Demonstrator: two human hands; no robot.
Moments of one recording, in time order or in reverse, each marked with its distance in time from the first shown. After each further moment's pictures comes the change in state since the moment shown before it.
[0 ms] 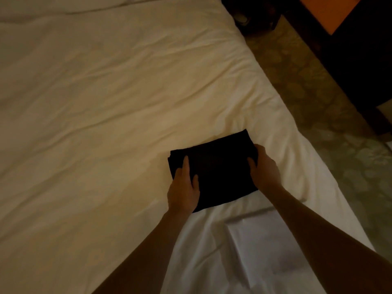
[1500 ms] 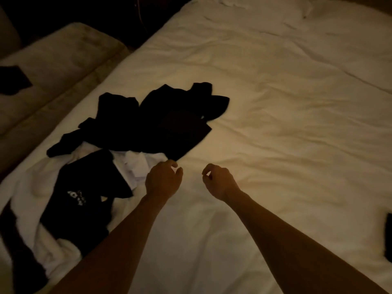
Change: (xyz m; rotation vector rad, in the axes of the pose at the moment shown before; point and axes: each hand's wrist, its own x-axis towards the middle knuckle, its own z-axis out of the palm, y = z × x) left_hand -0.377 -0.565 -0.386 -0.204 0.515 -0.610; right_hand -0.499 -0.508 0.431 -0.421 -0.615 -0.739
